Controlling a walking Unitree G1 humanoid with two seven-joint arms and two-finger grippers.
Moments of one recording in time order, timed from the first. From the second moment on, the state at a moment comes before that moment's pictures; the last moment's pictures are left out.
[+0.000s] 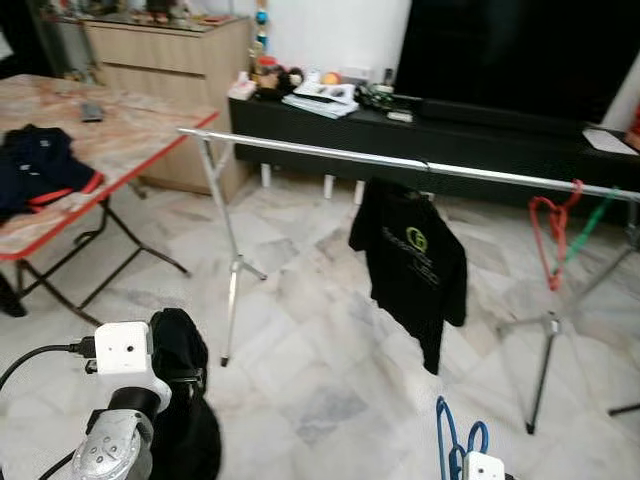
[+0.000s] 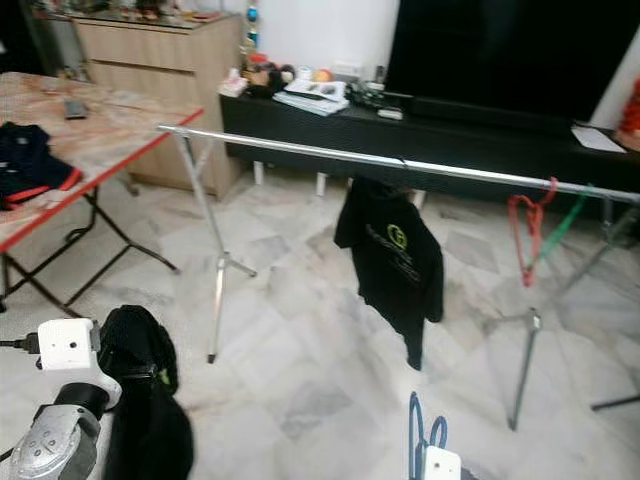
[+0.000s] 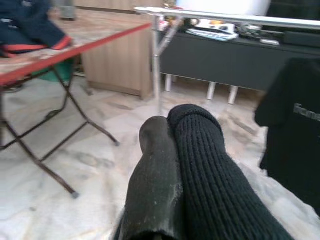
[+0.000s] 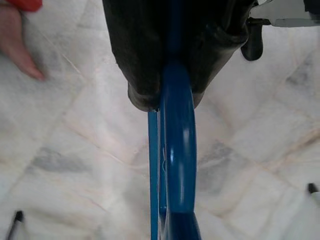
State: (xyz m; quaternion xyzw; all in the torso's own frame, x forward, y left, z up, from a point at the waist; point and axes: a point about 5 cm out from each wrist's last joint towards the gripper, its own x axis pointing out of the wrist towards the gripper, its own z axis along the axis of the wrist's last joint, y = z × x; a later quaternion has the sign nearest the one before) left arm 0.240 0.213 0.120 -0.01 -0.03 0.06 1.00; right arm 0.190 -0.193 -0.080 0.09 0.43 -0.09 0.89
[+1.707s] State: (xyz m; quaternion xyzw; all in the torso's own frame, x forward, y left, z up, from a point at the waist) left arm 0.251 0.215 0.128 0.00 -0.04 0.07 1.00; right arm 0.204 -0.188 -0.073 0.08 0.42 -0.06 0.90
